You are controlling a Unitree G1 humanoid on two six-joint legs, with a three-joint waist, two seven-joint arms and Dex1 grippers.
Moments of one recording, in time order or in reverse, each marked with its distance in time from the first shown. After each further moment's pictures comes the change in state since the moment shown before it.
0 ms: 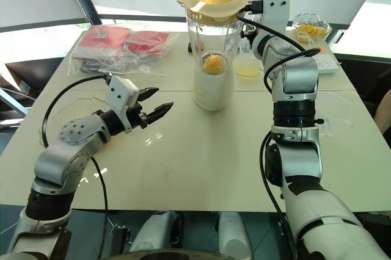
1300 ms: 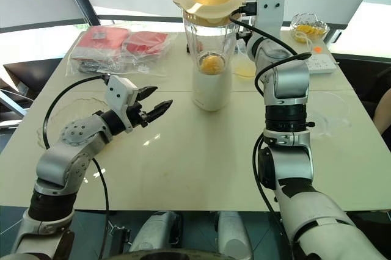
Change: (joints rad) left arm 0.006 -0.027 0.011 0.000 -0.002 0.000 0.038; right arm 0.016 0.066 0.004 -0.078 -0.022 0.057 -0.099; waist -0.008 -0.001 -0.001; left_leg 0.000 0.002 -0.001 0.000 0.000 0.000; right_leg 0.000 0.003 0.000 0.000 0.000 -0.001
